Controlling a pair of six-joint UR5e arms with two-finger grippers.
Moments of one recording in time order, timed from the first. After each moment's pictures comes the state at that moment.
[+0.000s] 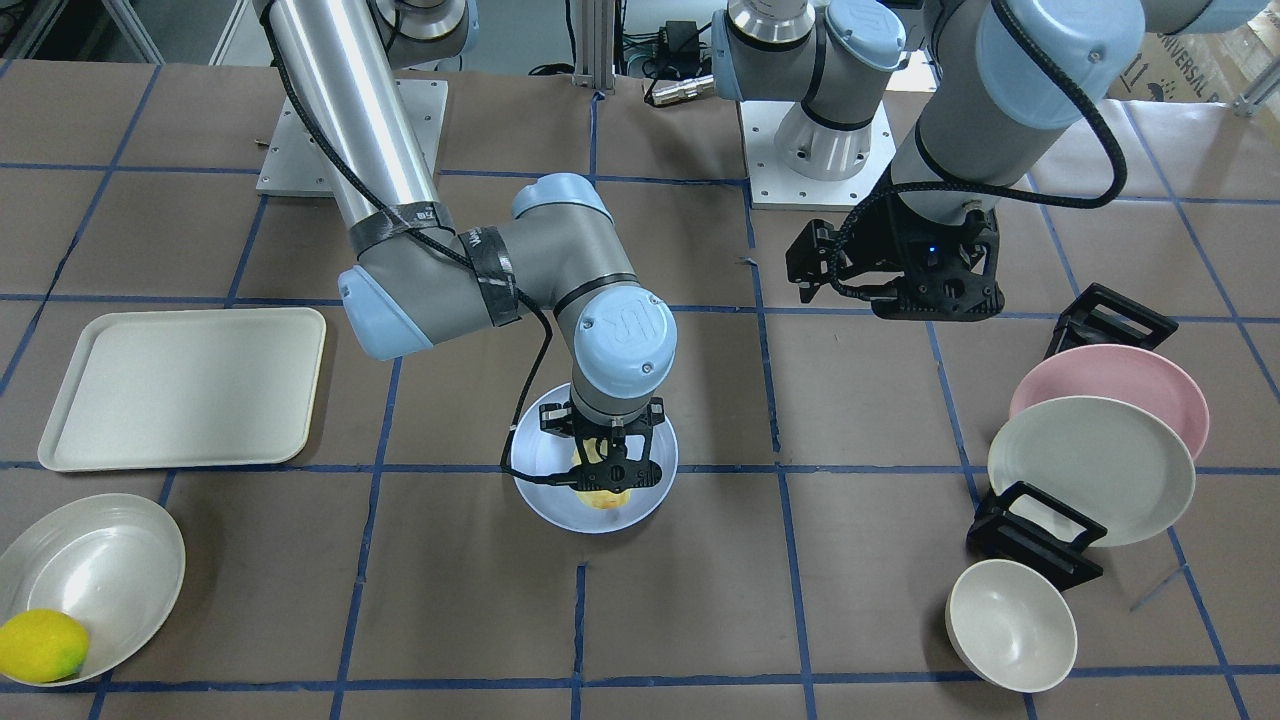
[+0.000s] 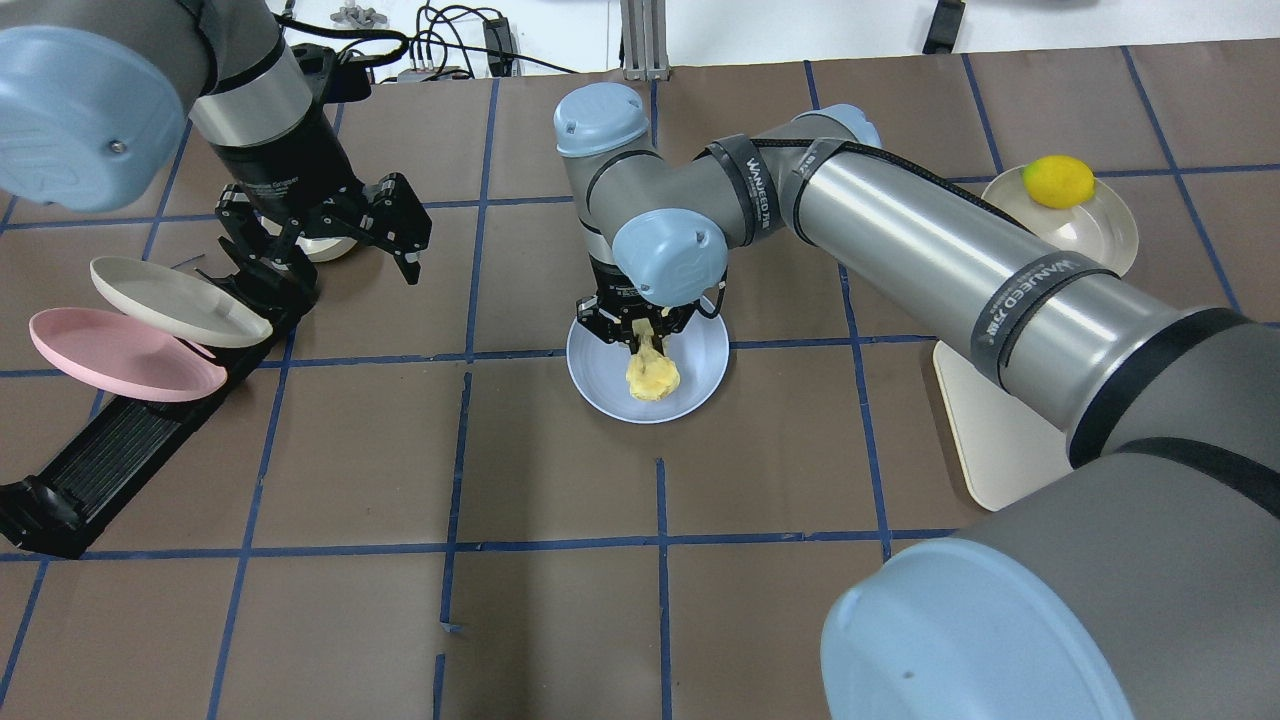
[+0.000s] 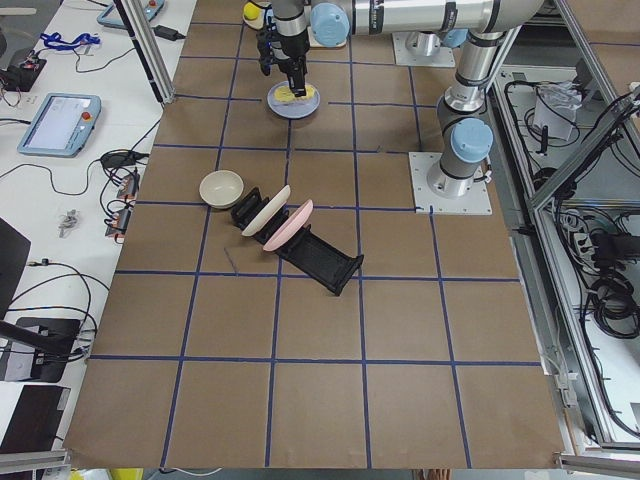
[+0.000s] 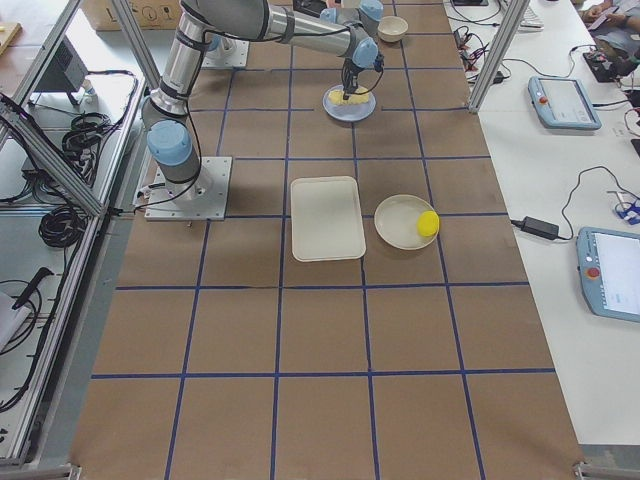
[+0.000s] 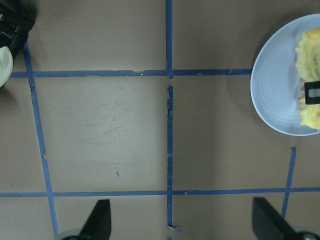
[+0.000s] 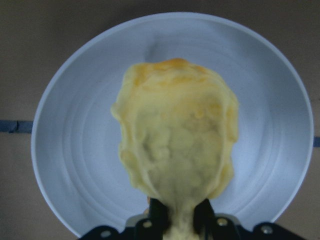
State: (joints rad) left arm -1.56 -1.67 -1.55 -1.64 1.56 0.01; right arm 1.99 -0.97 1.42 -1.80 -1.56 0.33
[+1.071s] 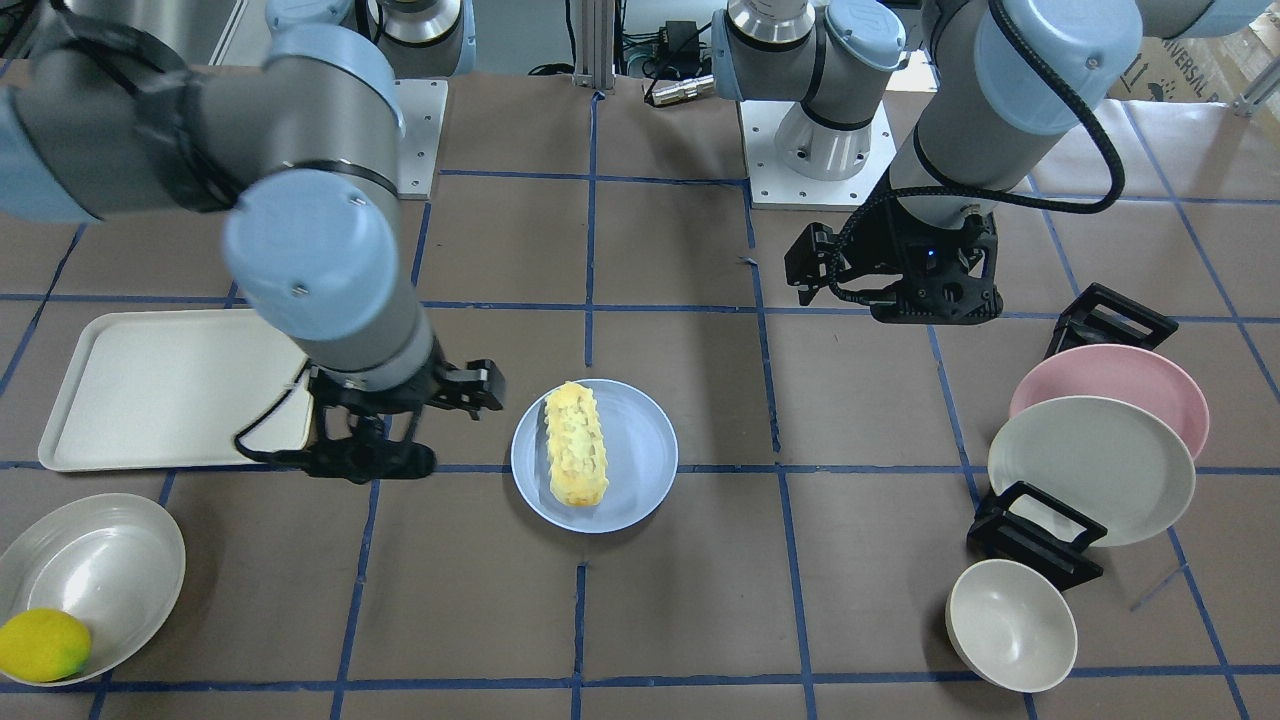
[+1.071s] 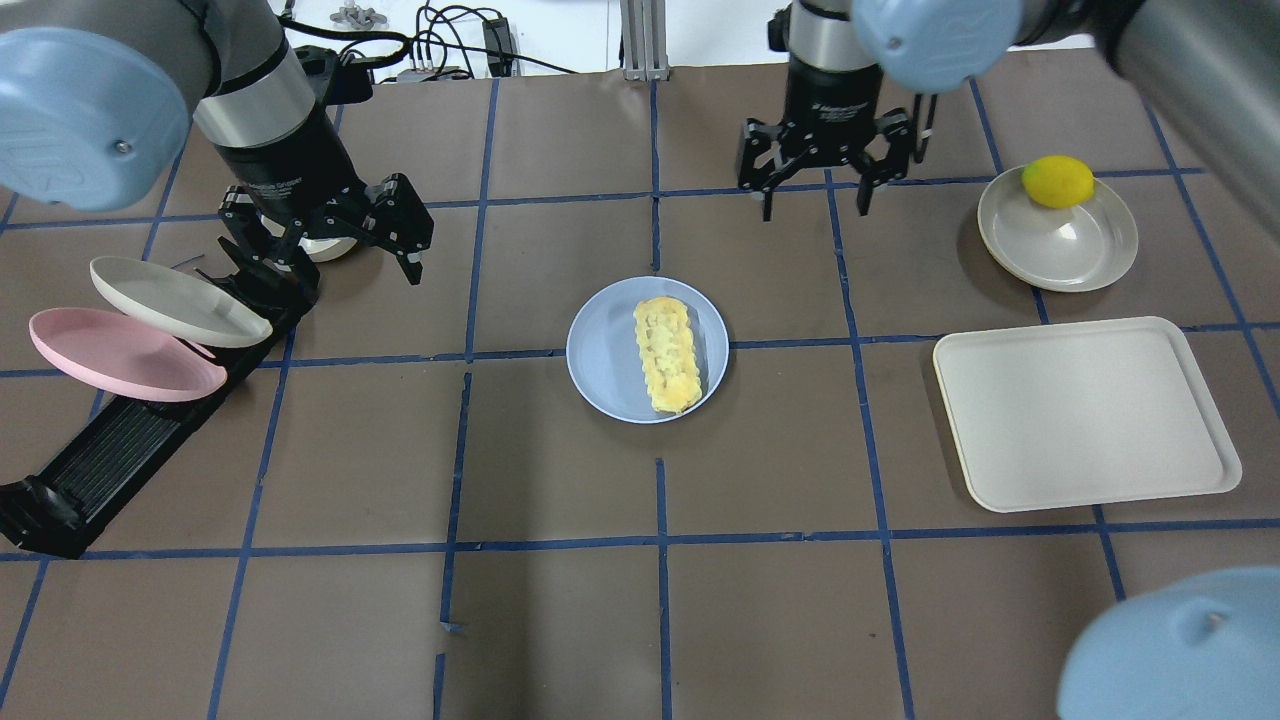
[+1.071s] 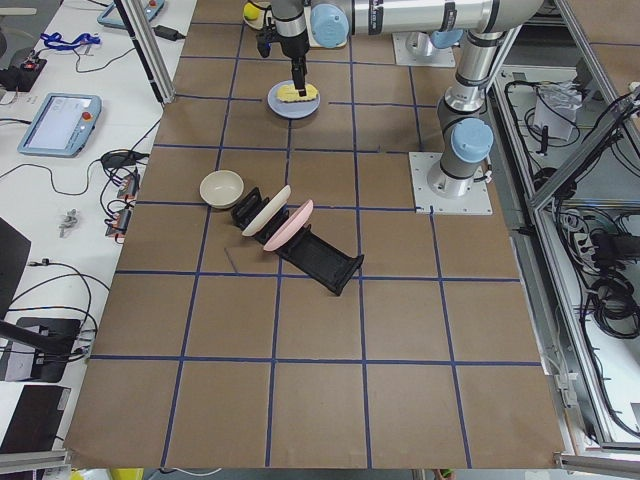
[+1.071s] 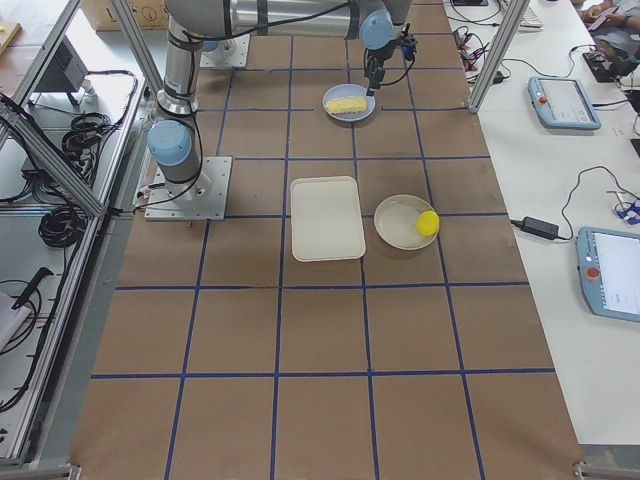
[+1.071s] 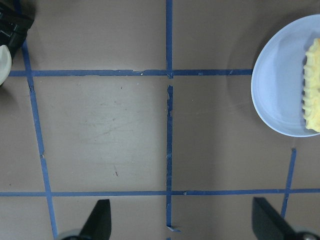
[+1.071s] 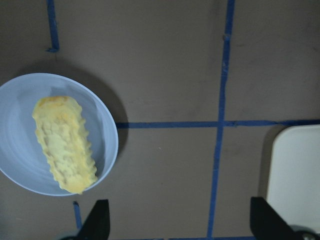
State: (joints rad) left arm -1.56 -1.67 -1.55 -1.64 1.56 0.00; right arm 1.67 -1.22 1.31 -1.49 -1.57 0.09
